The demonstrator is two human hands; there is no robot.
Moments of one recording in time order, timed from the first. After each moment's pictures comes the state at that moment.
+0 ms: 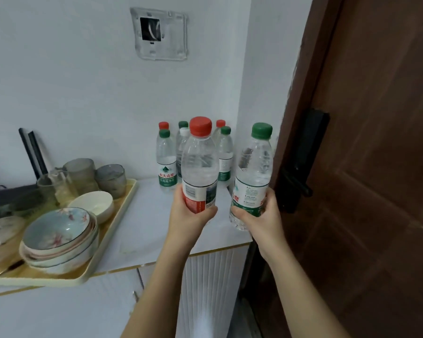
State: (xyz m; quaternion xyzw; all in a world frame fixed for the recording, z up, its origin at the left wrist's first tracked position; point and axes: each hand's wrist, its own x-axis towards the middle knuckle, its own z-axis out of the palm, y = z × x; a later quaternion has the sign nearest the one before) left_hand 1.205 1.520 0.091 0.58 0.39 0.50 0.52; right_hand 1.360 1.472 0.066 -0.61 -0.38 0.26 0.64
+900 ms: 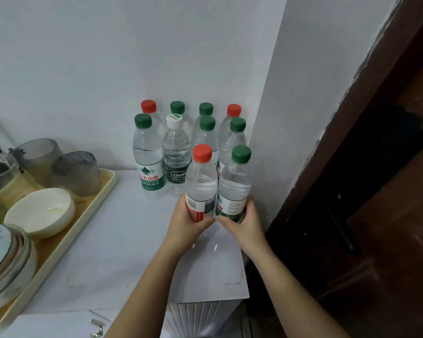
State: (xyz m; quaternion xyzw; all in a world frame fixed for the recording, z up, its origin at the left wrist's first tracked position) left_hand 1.265 1.640 -0.005 0.63 0.50 0.37 0.48; right_hand 1.422 1.599 -0.015 -0.61 -0.45 0.33 0.56
